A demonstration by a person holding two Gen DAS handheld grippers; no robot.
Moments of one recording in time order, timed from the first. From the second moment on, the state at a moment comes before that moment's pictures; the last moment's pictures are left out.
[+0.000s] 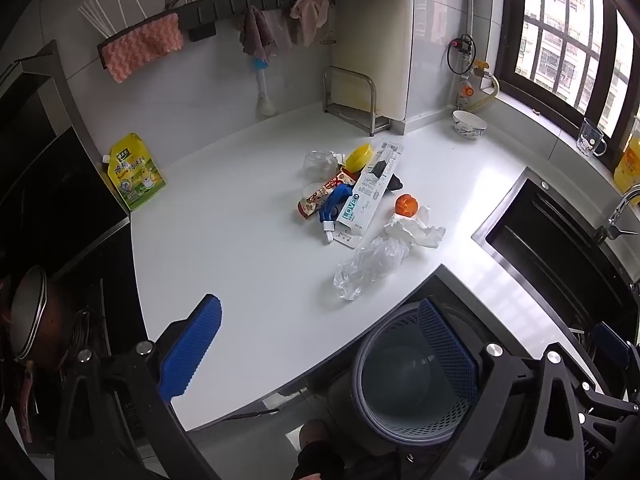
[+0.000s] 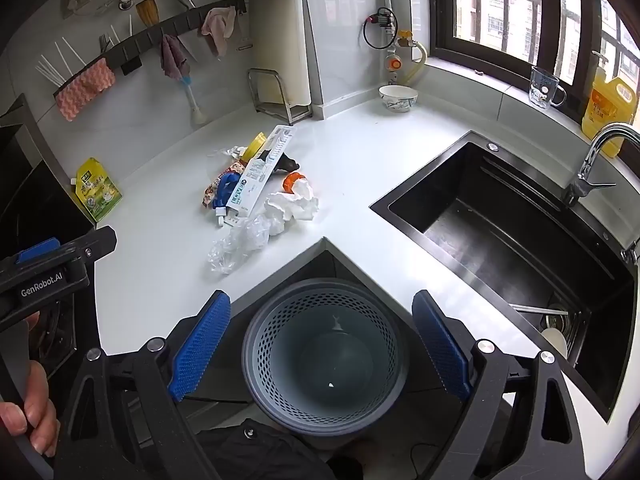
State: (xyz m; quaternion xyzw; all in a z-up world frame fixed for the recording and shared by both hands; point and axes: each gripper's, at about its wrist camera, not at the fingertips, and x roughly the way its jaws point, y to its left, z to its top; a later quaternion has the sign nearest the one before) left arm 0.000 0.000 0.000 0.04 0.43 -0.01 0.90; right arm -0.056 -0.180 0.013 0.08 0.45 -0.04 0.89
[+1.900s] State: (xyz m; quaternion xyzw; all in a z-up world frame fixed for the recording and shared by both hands) left arm -0.002 0.007 0.002 0.04 0.42 0.00 0.91; right arm -0.054 -0.179 0.018 0.07 0.44 -0.04 0.89
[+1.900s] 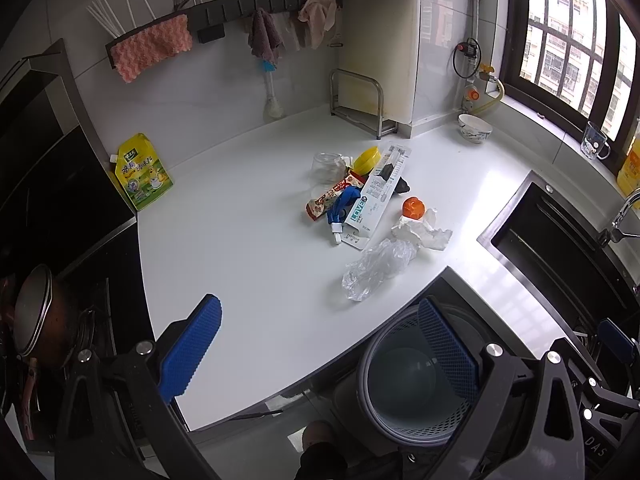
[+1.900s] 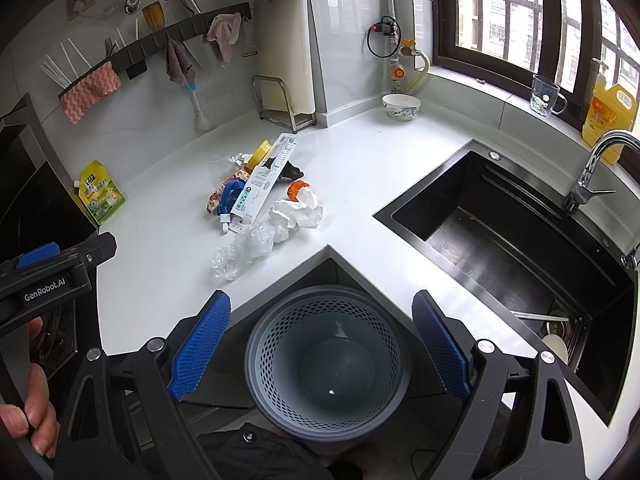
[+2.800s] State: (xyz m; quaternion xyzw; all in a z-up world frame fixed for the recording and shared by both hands) left arm -0.010 0.007 0.003 0.04 0.43 0.01 0.90; right arm -0.057 -0.179 0.017 0.07 0.44 -0.03 0.89
